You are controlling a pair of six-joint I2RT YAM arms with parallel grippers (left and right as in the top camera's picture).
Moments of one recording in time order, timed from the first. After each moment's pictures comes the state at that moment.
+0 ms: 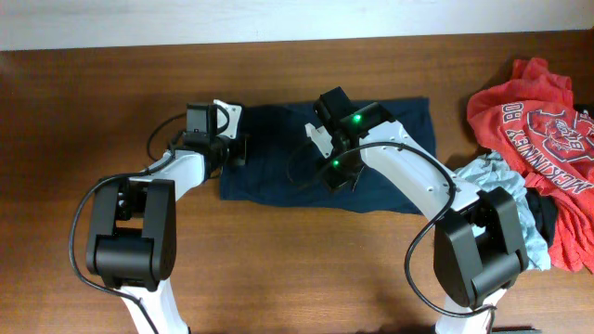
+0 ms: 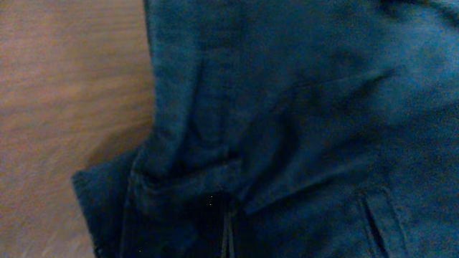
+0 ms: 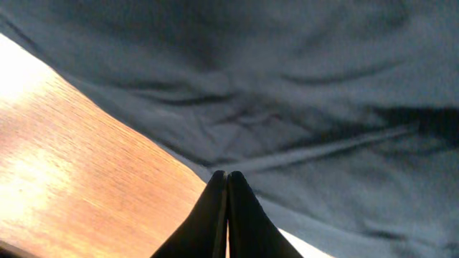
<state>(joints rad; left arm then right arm) -0.13 2.04 1.15 -0.04 0.30 0.00 0.47 1.93 1.52 -1.04 -0.10 -0.06</state>
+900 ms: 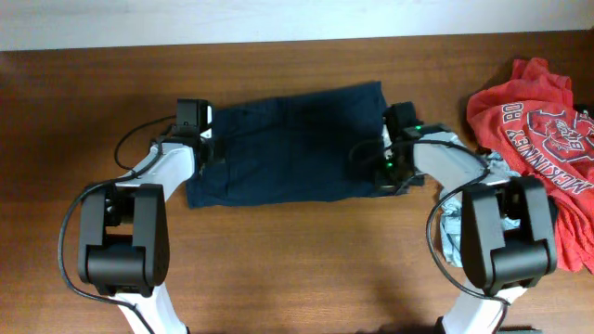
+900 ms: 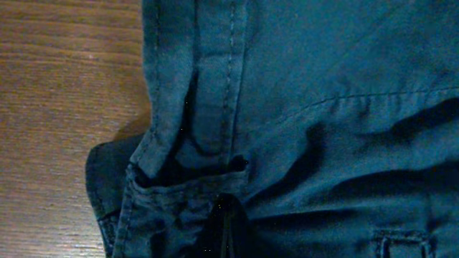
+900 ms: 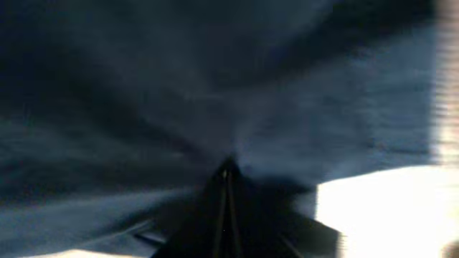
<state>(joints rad) -0.09 2.01 1.20 -0.29 -0.09 -0.12 0.14 1.93 1.21 -0.76 -0.03 0.18</state>
